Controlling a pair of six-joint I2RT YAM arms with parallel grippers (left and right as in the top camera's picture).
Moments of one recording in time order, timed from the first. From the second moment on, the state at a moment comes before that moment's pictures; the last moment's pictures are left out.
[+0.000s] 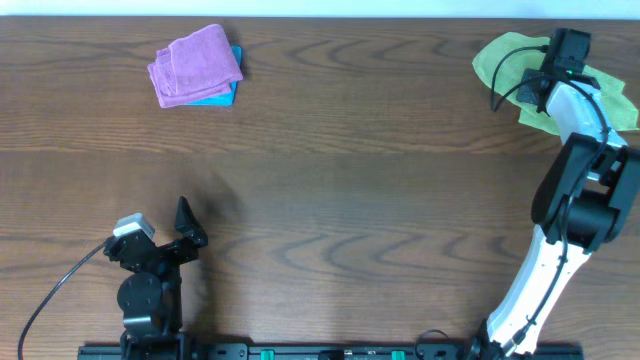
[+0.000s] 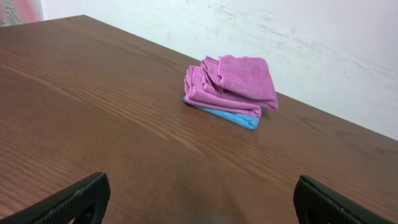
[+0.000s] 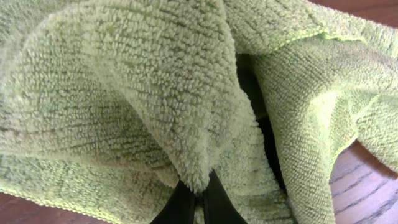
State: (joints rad) left arm 0.07 0.08 0.04 -0.14 -0.11 -0.32; right arm -0.28 2.33 1.80 -0.42 0.23 -0.01
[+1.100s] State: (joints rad) left arm 0.07 0.08 0.04 -0.14 -0.11 -0.32; right arm -0.22 1.69 1.97 -0.88 0.09 -0.09
